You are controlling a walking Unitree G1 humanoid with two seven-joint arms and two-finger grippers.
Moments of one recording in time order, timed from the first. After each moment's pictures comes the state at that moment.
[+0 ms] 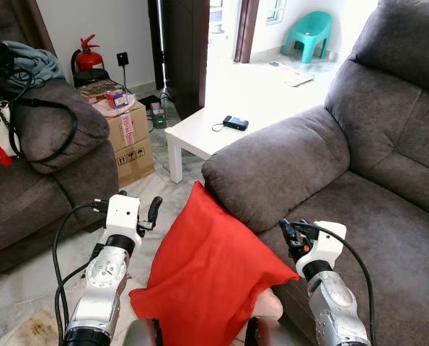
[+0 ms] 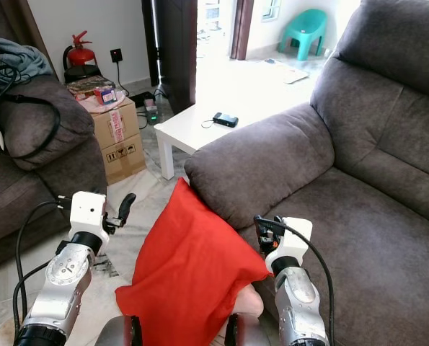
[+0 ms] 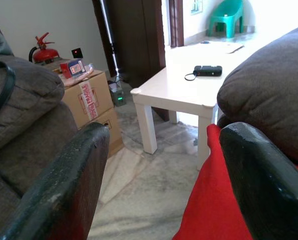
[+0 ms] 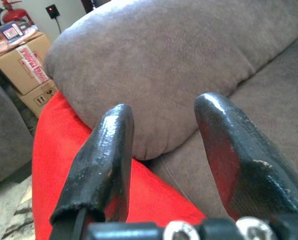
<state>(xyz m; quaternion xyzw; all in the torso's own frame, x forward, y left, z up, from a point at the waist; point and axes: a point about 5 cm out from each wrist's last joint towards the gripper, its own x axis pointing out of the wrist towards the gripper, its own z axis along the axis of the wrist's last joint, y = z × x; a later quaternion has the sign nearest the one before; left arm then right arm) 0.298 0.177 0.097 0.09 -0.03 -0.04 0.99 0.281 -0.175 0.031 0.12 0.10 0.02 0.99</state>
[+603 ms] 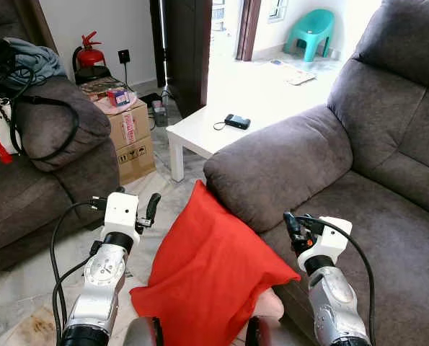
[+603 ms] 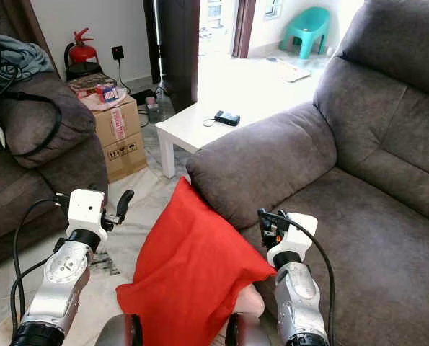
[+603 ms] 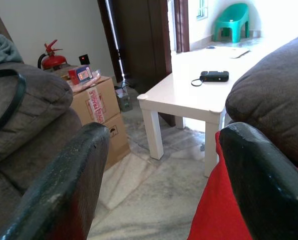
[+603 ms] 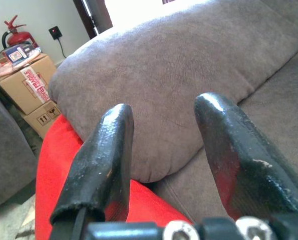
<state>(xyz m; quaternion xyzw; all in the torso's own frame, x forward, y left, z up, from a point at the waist) 0.300 0.178 0.102 0.10 -0.05 -0.03 0.99 0.287 -0.176 0.041 0.14 0.06 0.01 0.99</state>
